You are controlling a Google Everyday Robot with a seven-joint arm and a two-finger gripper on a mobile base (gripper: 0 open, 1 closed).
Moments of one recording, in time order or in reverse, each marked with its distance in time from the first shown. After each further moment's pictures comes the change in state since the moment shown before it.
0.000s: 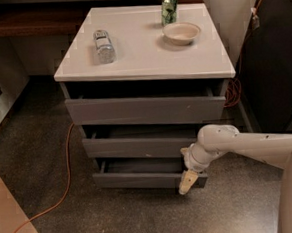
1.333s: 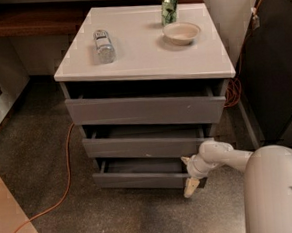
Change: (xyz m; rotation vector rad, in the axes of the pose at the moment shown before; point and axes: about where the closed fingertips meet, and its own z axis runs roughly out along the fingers) arm 0.076 -0.055 0.135 0.017 -0.026 -0.138
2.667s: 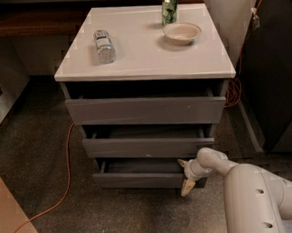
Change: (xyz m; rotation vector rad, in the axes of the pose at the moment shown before) arm 0.037 -0.035 0.096 0.043 -0.060 -0.072
